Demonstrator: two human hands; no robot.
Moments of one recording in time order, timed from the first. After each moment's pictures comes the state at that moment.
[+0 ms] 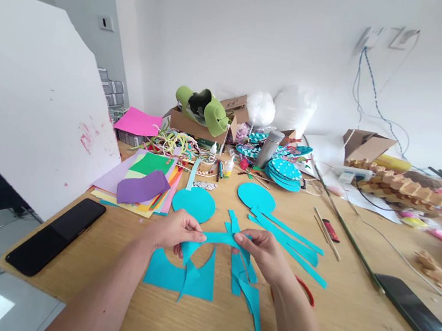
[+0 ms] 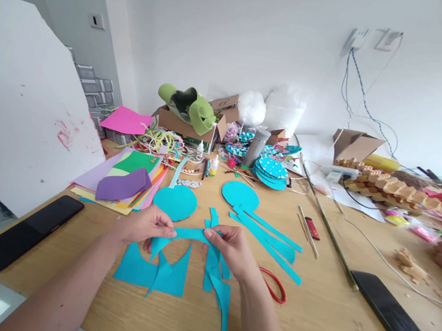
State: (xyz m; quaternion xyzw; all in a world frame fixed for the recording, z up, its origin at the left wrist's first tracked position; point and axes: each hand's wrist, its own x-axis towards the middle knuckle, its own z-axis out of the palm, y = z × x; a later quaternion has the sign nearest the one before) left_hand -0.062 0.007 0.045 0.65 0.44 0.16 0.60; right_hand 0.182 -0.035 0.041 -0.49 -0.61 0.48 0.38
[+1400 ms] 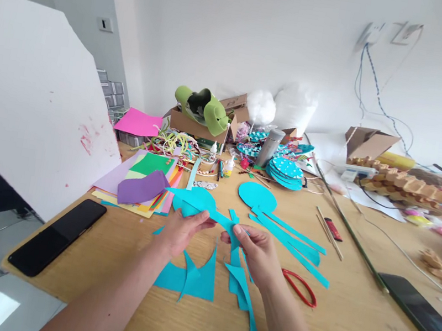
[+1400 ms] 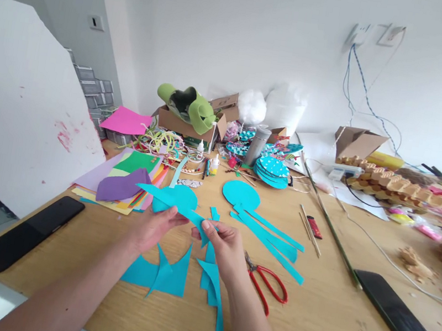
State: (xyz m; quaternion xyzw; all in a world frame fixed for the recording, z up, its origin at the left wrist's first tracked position) left_hand -0.024 -0.003 0.033 0.37 0.27 0.55 0.70; right_hand 0.156 -0.039 0.036 -0.46 -0.53 0.50 0.51
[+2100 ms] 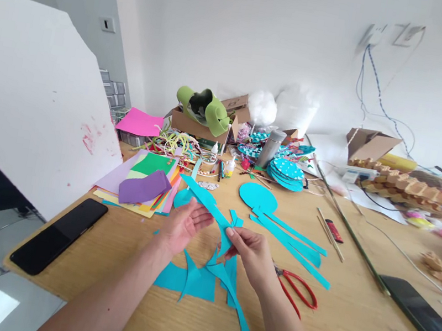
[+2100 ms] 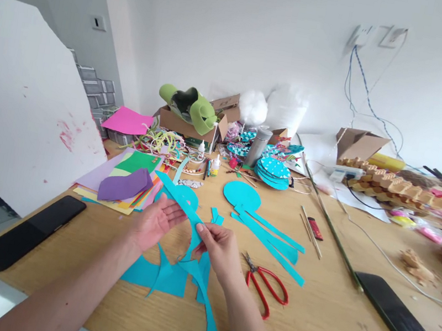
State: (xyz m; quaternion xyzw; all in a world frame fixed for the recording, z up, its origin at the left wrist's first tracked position) left_hand -0.029 0.007 0.028 0.26 0.25 0.53 0.76; right_hand 0.143 -0.041 0.036 -0.49 -0.53 0.51 0.47
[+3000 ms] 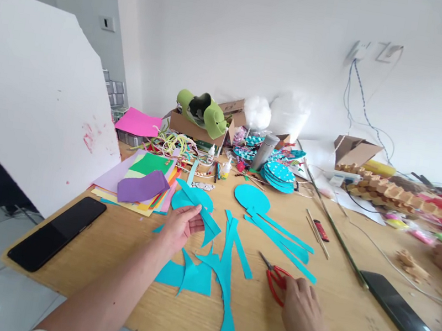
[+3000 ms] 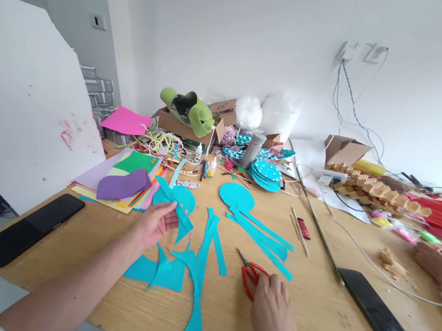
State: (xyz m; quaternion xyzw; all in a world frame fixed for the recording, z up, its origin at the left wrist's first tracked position) left_hand -0.027 0.008 0.022 0.25 0.32 0.52 0.75; right_hand 0.264 -0.126 -0.039 -0.75 -0.65 -0.13 0.04
